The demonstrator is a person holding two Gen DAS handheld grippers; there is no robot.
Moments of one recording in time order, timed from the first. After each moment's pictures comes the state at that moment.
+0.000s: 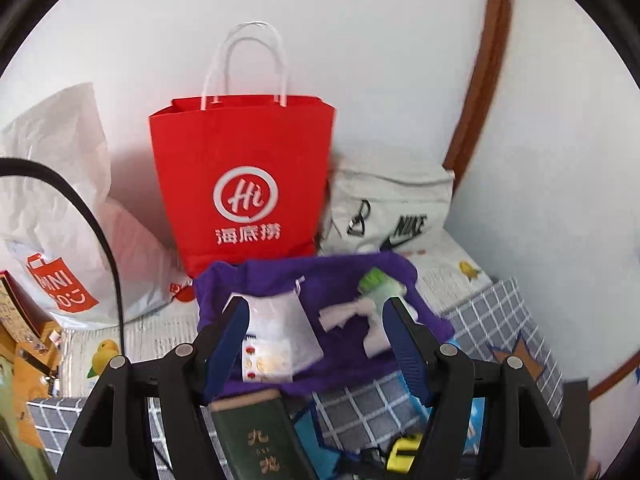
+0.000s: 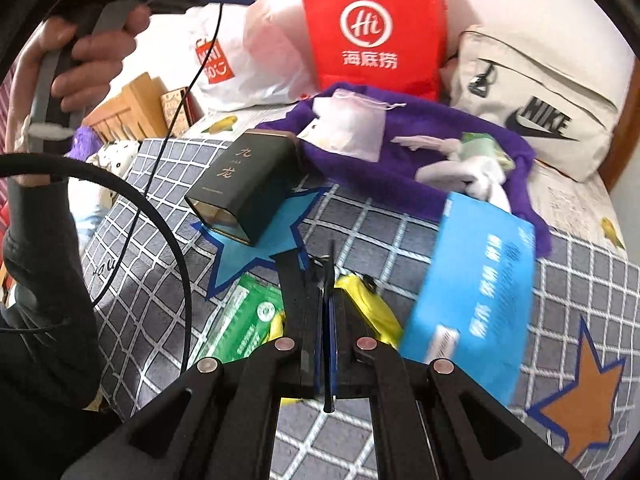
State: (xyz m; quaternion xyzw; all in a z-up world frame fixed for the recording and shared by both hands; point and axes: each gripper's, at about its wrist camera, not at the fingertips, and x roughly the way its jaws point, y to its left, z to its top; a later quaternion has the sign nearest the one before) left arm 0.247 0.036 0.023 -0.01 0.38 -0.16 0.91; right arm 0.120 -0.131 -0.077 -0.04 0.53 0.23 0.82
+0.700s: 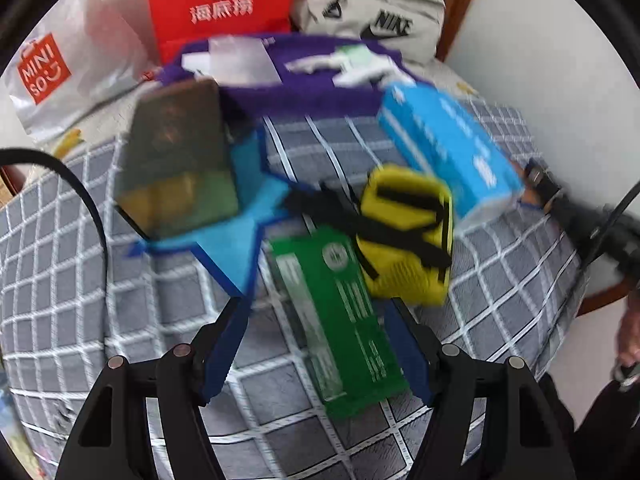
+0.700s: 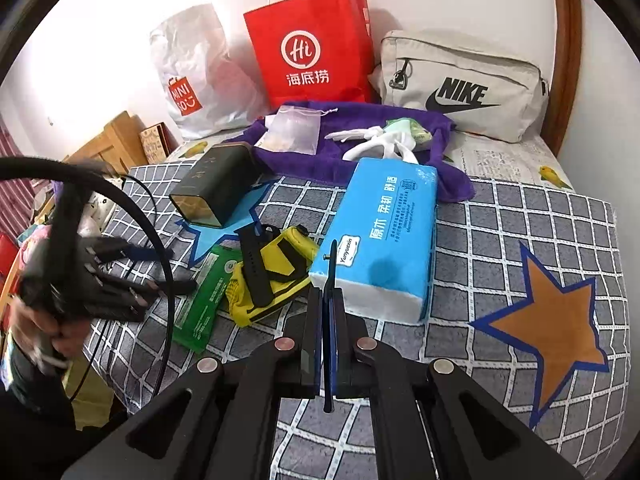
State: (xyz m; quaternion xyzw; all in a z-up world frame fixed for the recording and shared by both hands) left arm 0.085 -0.004 -0.138 0.02 0.55 -0.14 0.82; right arm 0.058 -0.210 -0.059 0.00 0.50 0.18 0.85
